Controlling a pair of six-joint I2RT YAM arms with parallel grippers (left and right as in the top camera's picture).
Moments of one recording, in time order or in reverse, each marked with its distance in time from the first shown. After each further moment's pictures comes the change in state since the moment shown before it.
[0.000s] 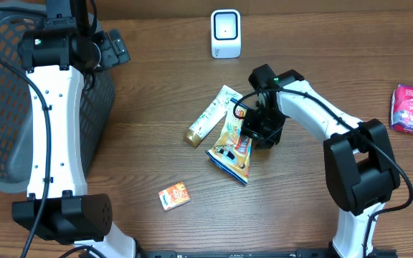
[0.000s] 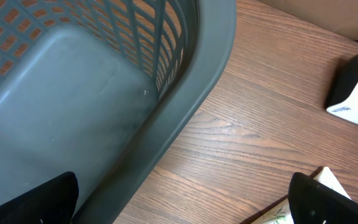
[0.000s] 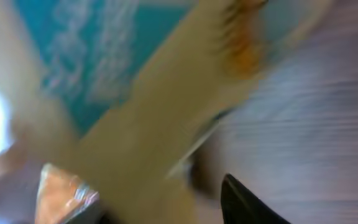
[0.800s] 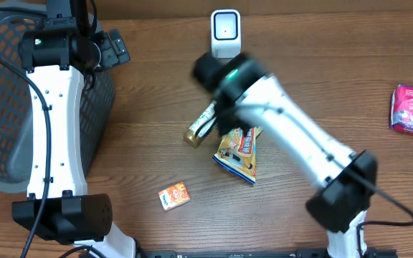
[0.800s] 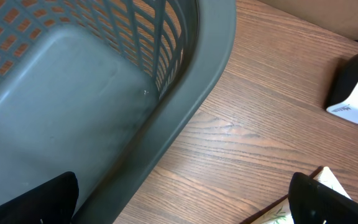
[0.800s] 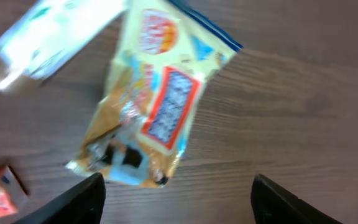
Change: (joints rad) left arm 0.000 0.000 0.000 -0.001 0.000 0.000; right arm 0.346 0.000 0.583 -0.529 0.618 -0.191
